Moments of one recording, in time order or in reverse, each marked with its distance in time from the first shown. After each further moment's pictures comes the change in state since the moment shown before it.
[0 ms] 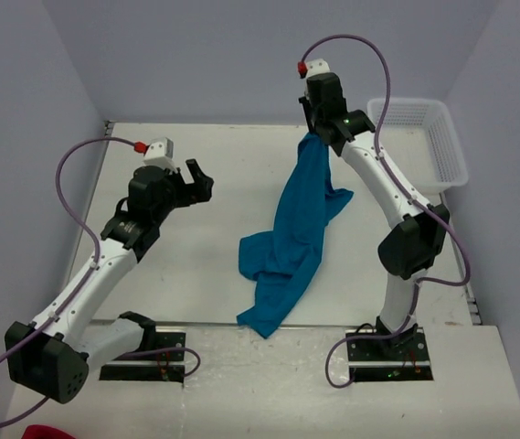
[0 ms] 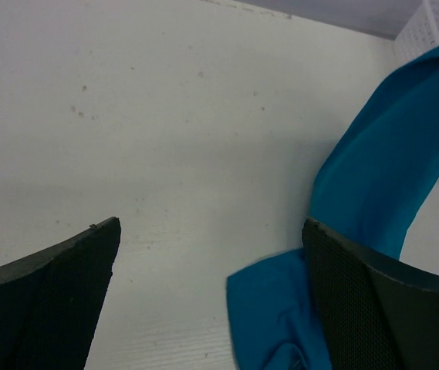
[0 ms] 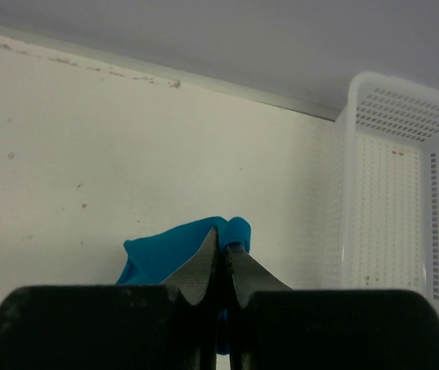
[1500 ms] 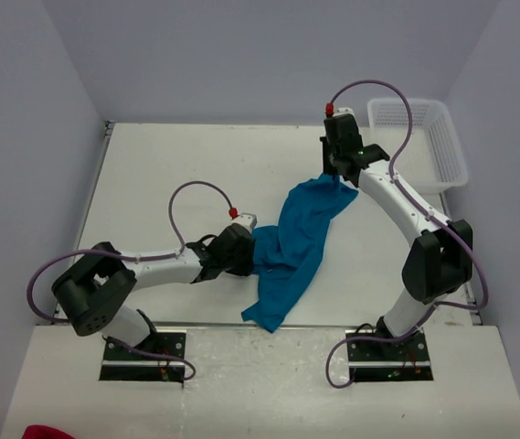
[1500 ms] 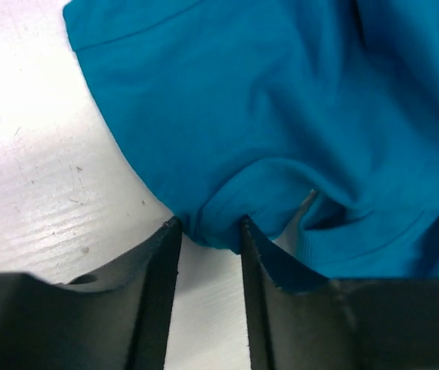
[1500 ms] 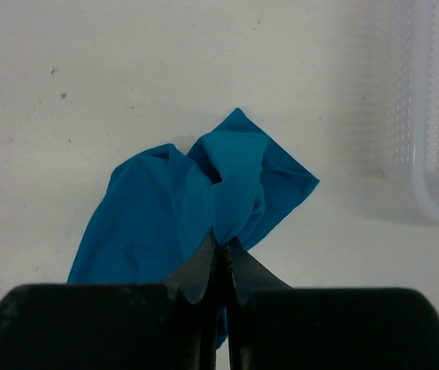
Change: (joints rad) left arm -0.507 0.442 -0.240 0.128 -0.025 -0.131; right arm -0.077 -0.216 -0.485 0.049 -0.084 0.264
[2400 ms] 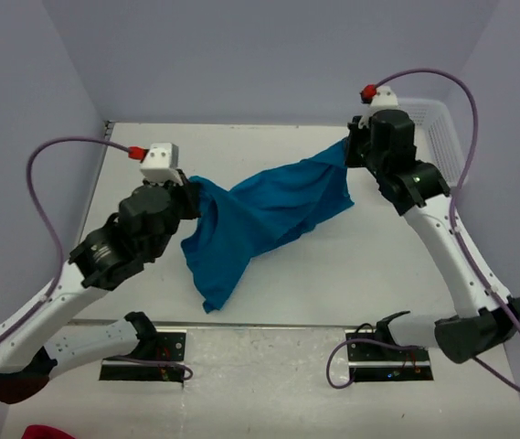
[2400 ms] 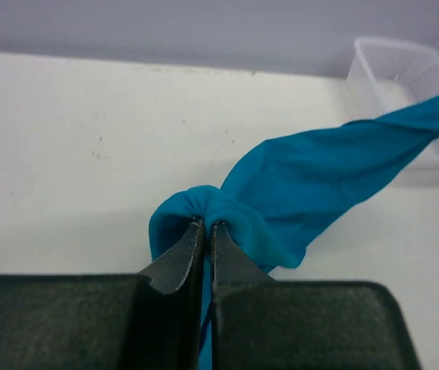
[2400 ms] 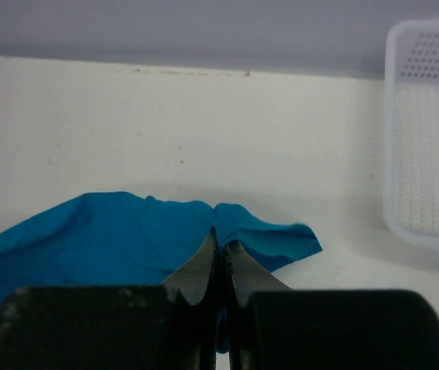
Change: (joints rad) left arm -0.001 -0.543 0.519 -0.478 -0.483 0.146; right arm 0.000 -0.360 -0.035 -0.004 -0.137 0.000
